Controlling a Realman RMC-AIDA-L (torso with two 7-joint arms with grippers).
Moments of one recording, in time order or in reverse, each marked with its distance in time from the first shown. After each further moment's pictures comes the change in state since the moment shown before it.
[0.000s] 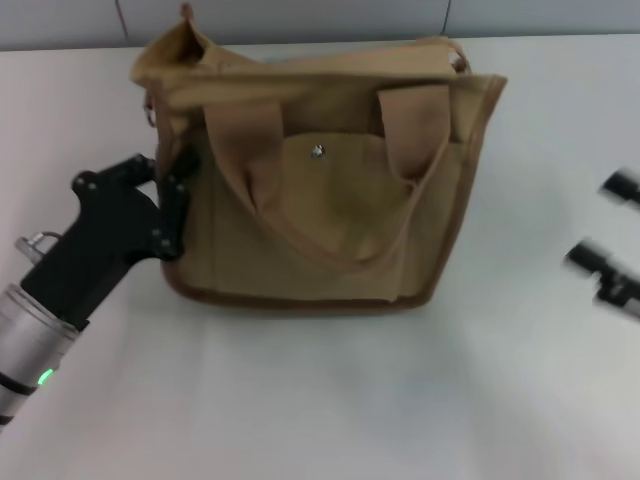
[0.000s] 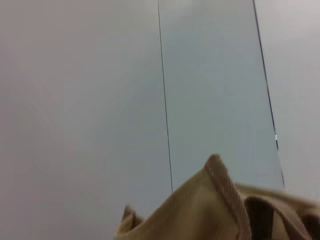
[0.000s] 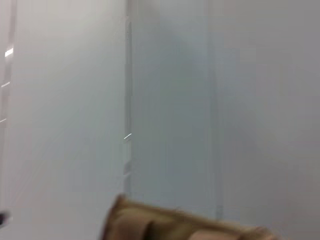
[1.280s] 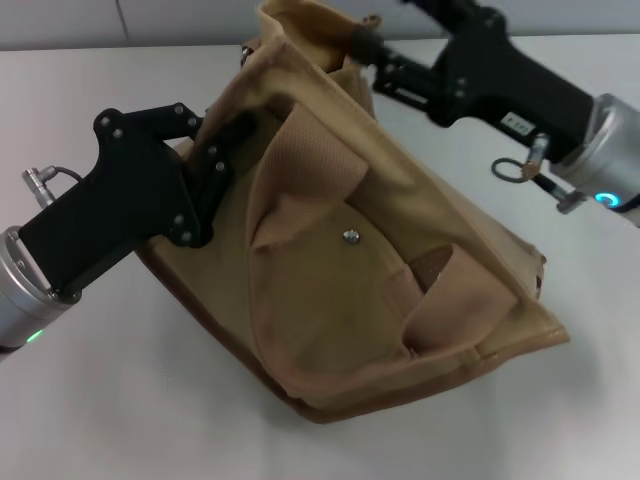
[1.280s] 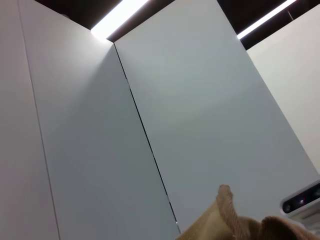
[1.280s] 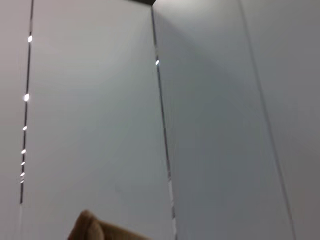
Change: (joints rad) left arm -0.081 0.003 0.128 0.199 0.050 0.228 -0.024; right arm 0.458 0.007 -0.424 0.272 0.415 0.322 0.026
